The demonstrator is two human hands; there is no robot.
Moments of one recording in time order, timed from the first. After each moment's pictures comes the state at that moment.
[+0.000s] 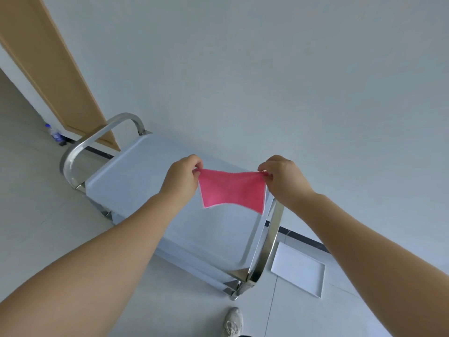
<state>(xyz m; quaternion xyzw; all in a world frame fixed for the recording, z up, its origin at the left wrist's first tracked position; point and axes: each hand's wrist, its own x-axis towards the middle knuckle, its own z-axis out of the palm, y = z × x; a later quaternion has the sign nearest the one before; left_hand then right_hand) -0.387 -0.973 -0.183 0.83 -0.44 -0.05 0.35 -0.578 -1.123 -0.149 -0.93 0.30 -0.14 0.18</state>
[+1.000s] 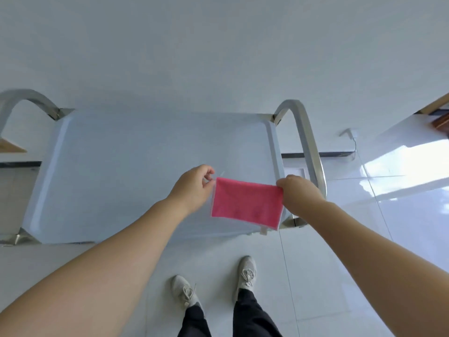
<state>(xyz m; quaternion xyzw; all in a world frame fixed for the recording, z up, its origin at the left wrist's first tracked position) -0.275 -0.981 -0.339 0.68 -0.60 -0.36 0.23 -0.533 -1.035 -0.308 -0.78 0.58 0.17 0.13</state>
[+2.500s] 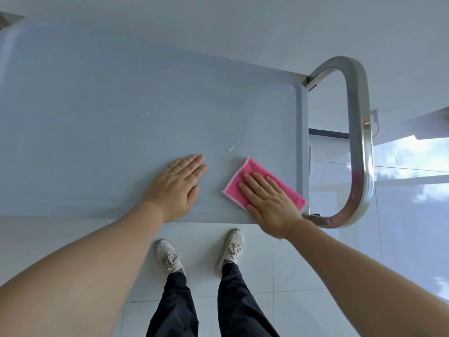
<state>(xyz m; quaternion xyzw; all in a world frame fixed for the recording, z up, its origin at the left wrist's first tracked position) -0.248 -0.947 -0.451 0.60 -0.77 -0.19 0.05 -0.524 -1.002 -0.449 -0.92 0.33 0.15 0.12</state>
